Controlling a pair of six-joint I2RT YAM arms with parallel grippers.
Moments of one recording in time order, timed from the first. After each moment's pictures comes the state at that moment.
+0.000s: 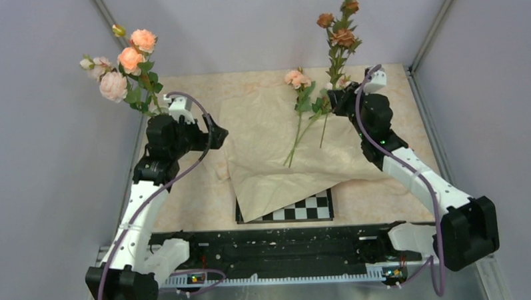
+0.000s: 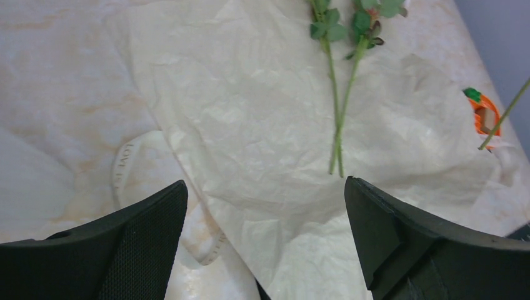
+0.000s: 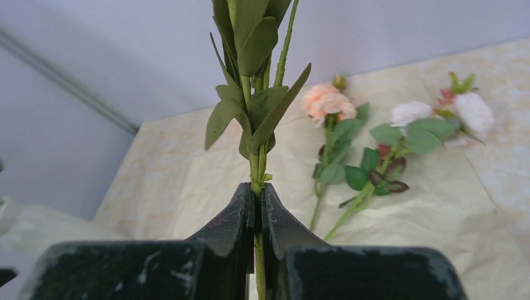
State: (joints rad) left arm -0.10 0.96 0.92 -0.34 0.31 -0.25; right arm 0.38 1.24 0.89 0.30 0.16 0.51
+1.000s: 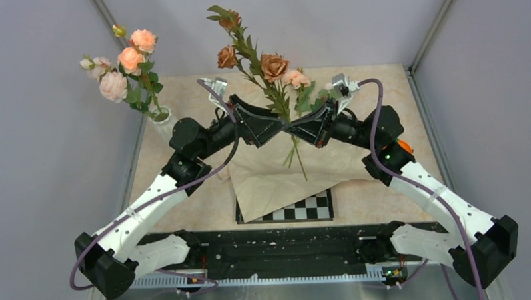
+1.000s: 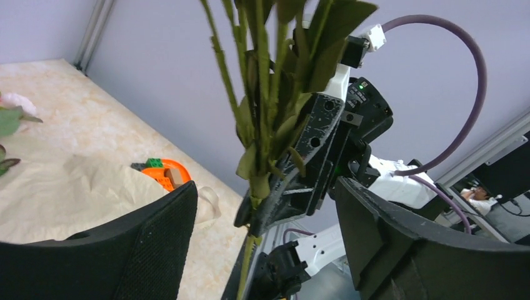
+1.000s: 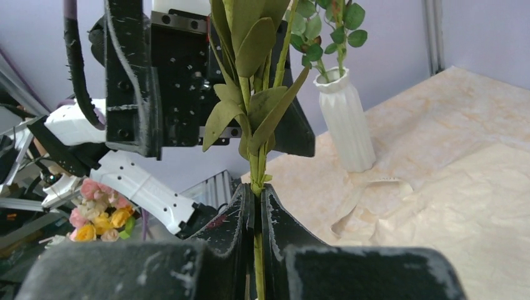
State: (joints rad) left arm -0.65 1.06 0.98 0.41 0.48 -0.82; right arm 0.61 1.04 0.92 0.38 -0.63 0.57
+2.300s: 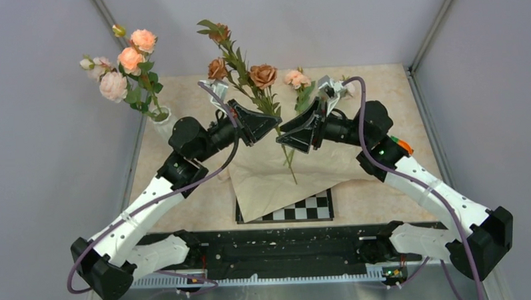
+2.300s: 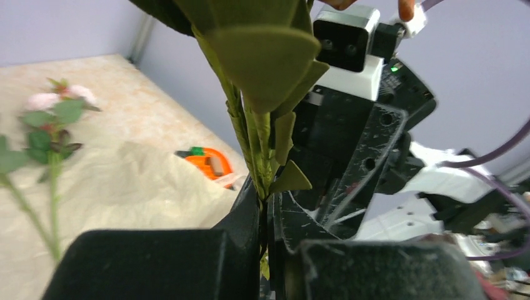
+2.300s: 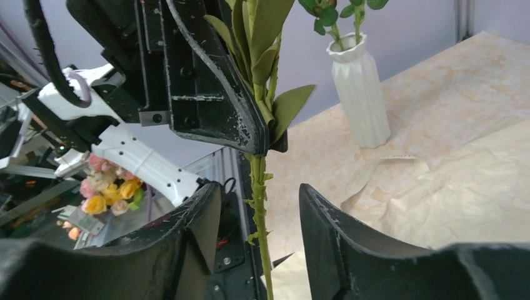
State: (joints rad) left arm -0.66 1.04 0.99 0.31 0.43 -0.73; right arm 0.64 1.10 0.98 0.30 -0.70 0.53
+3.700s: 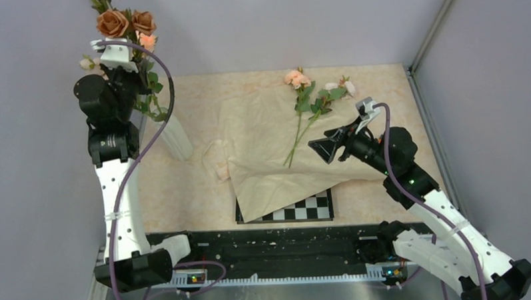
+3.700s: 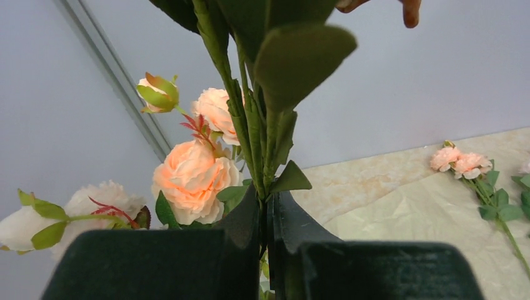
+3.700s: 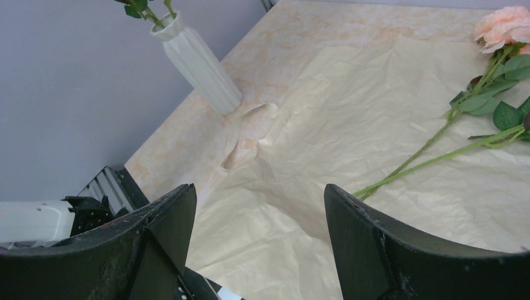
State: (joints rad) left arm 0.18 1.14 1.48 -0.21 0.30 0.13; right arm 0.51 0.77 0.76 -0.06 -0.30 0.40
